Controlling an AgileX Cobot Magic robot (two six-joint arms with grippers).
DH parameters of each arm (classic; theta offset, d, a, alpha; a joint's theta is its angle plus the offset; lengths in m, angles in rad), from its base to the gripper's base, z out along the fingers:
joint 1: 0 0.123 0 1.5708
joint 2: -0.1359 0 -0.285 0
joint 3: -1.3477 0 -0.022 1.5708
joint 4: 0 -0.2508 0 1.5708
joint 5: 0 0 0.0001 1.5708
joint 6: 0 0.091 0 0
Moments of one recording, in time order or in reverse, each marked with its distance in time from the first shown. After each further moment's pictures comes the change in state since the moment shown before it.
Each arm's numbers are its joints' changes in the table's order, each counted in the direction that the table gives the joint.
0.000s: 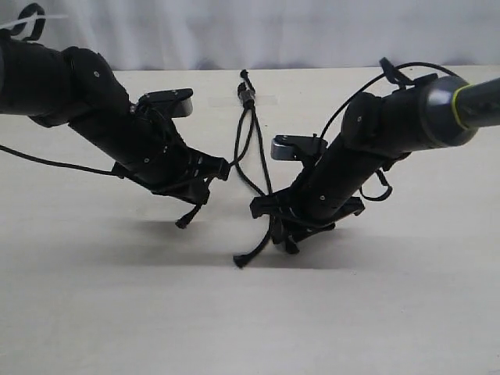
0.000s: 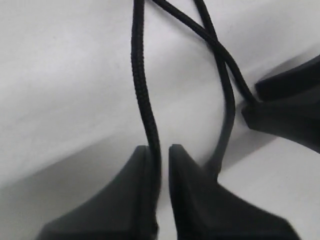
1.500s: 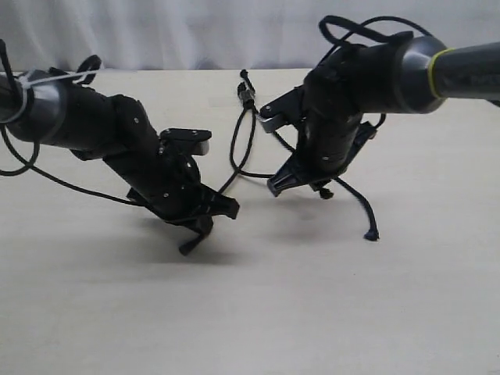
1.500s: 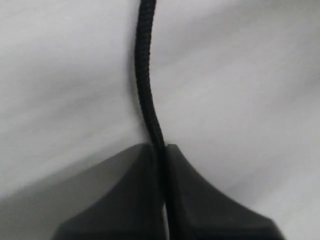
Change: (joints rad) left arm -0.061 -0.154 0.000 -0.042 -0.105 0.004; right arm 0.069 -0.003 0.219 0.783 0.151 0.360
